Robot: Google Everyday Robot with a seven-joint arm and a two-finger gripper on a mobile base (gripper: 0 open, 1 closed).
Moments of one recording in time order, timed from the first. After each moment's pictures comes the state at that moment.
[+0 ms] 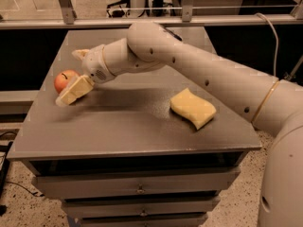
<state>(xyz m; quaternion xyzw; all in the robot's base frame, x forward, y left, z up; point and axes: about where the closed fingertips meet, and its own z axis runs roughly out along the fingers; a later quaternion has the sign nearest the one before) 0.599 0.220 0.876 -0.60 0.57 0.35 0.44</state>
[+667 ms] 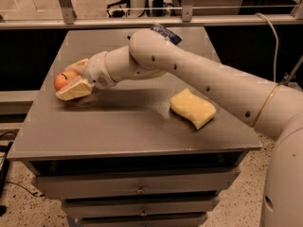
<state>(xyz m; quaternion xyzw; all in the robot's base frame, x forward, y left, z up) 0.598 0.219 0.857 -0.60 0.57 0.36 0.44</state>
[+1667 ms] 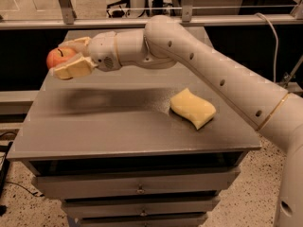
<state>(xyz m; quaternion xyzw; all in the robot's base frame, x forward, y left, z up) 0.592 0.205 0.939 -0.56 0.51 0.43 0.49</state>
